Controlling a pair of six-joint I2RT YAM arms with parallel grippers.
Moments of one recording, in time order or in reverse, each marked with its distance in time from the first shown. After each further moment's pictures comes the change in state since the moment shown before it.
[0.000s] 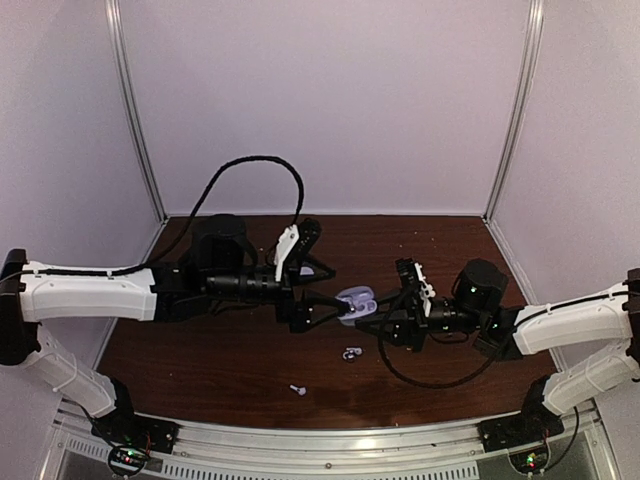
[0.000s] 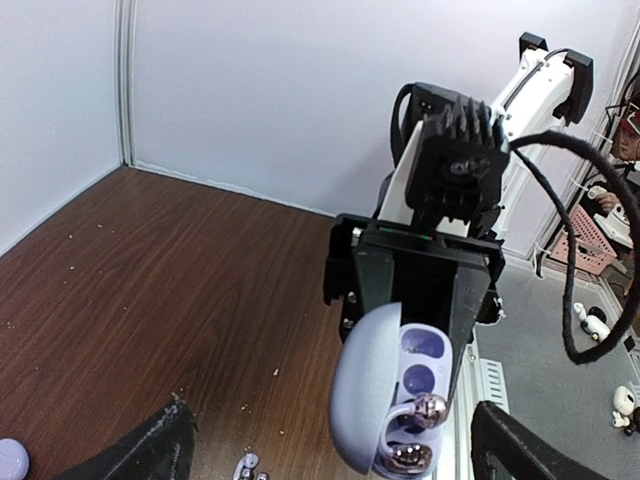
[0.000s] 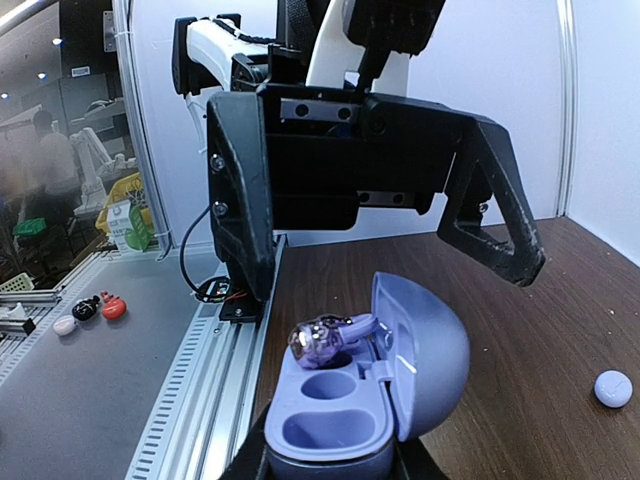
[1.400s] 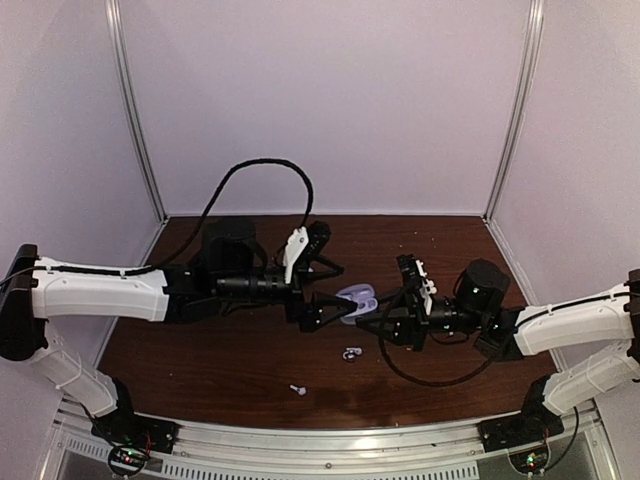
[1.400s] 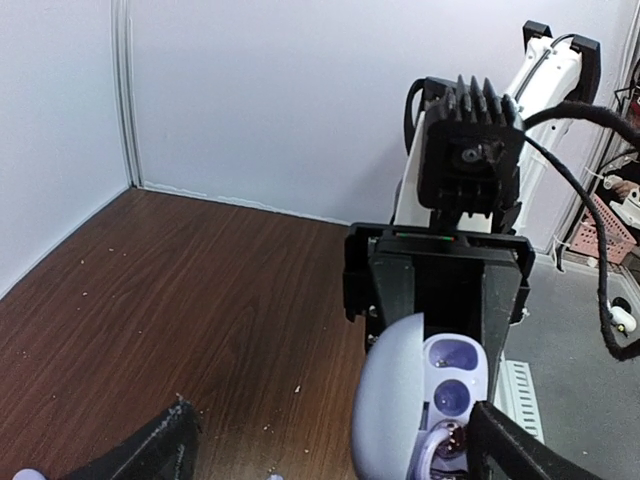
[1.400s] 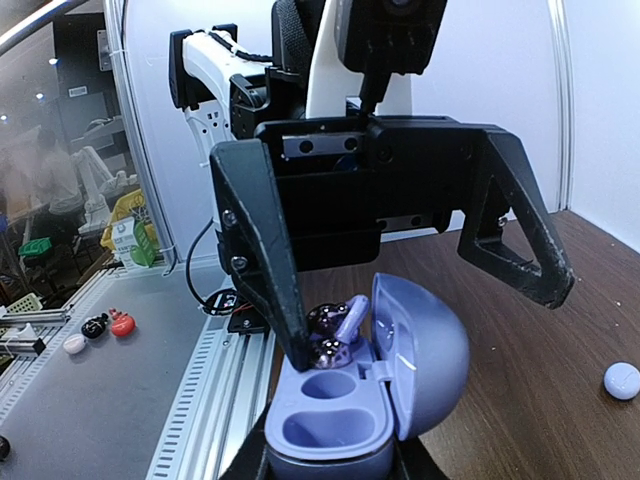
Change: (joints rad) left arm -0.010 0.064 0.018 0.061 -0.043 0.062; right arm 0.008 -0.011 0.000 0.013 0.013 0.068
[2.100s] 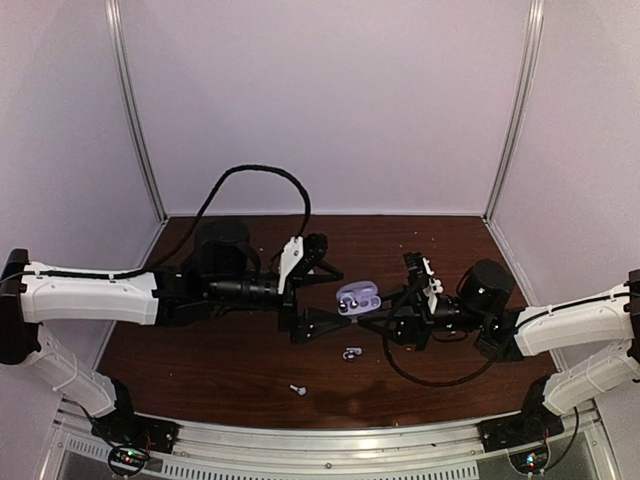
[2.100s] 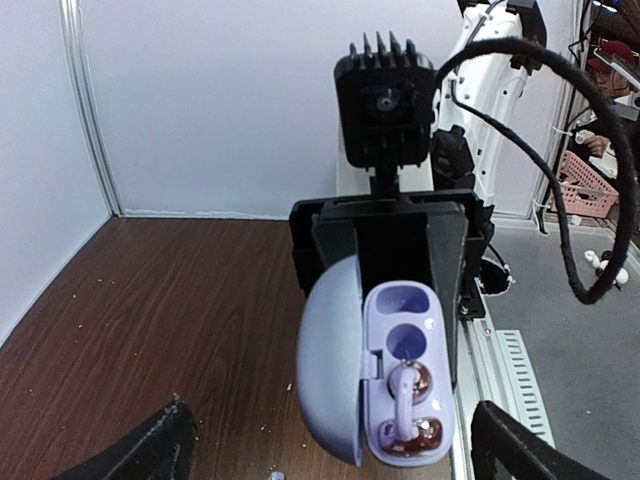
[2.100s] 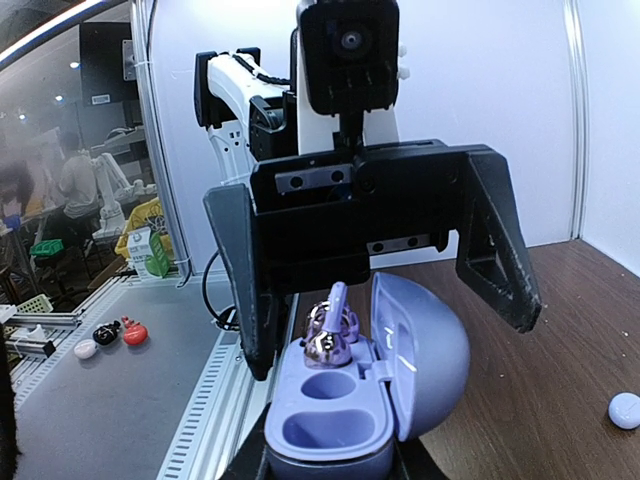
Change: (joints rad) left arm -0.025 -0.056 -0.021 -0.035 0.061 0.145; right arm 0.000 0.000 -0.009 0.080 -0.026 0.018
